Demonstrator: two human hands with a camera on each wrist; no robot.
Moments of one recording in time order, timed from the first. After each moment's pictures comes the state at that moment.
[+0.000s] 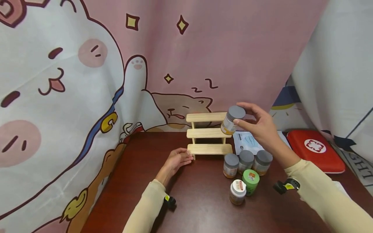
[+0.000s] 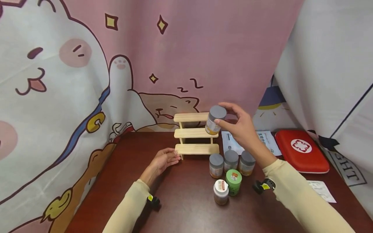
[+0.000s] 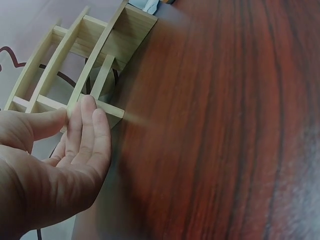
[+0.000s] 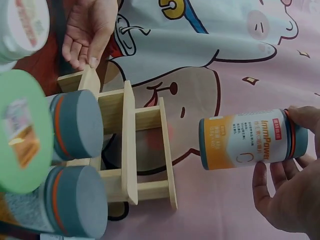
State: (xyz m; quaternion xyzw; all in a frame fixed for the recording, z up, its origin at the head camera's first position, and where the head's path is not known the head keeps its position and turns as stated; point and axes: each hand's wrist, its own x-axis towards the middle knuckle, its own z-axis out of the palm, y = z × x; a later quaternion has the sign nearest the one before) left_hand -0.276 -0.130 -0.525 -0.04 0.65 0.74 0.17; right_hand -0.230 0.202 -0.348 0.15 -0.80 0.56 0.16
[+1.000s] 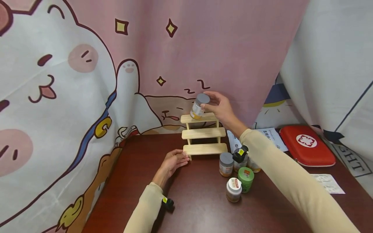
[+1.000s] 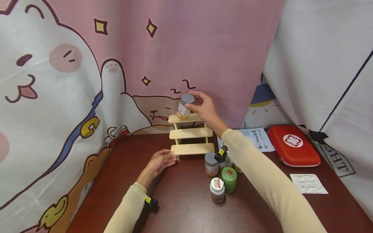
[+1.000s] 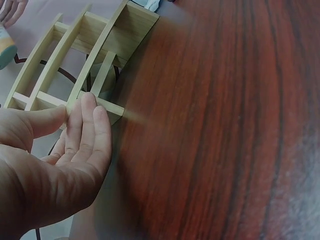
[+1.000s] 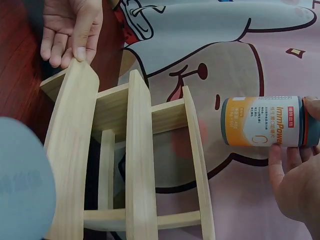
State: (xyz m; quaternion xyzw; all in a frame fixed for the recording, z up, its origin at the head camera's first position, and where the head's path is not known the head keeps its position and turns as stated) left_hand -0.276 -0.130 -0.528 -0.05 0.65 0.74 0.18; right_hand -0.333 0.135 -0.354 0.14 -0.70 0.69 0.10
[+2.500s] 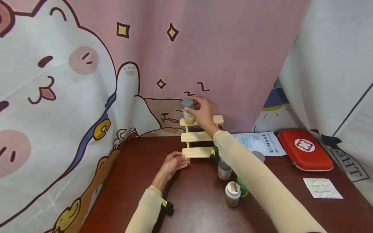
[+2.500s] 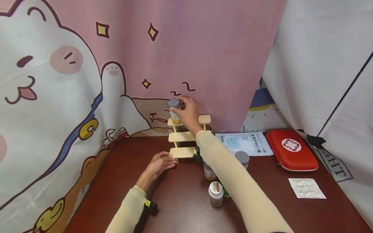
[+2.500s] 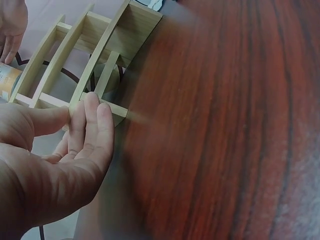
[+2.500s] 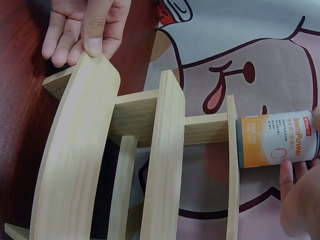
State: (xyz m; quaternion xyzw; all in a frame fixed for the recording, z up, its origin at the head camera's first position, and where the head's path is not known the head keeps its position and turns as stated) left_hand -0.274 -0.128 -0.528 -0.01 0.66 0.73 0.17; right_hand -0.367 0.070 -0.373 0.10 -0.79 0.57 0.20
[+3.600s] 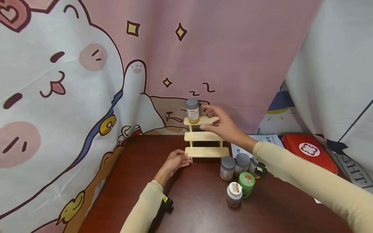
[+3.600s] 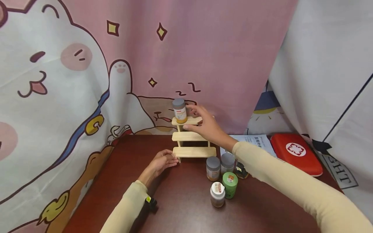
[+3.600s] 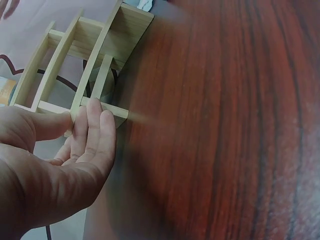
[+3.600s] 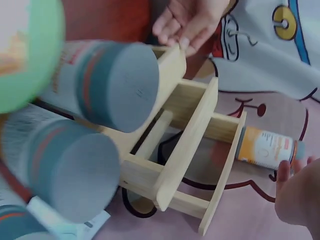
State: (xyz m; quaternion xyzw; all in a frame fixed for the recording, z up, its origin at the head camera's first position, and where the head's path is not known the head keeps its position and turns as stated) left_hand -0.271 -0.128 -0.518 -0.01 0.68 0.72 0.17; right_hand -0.289 0.136 -0.365 0.26 -0.82 0.50 0.08
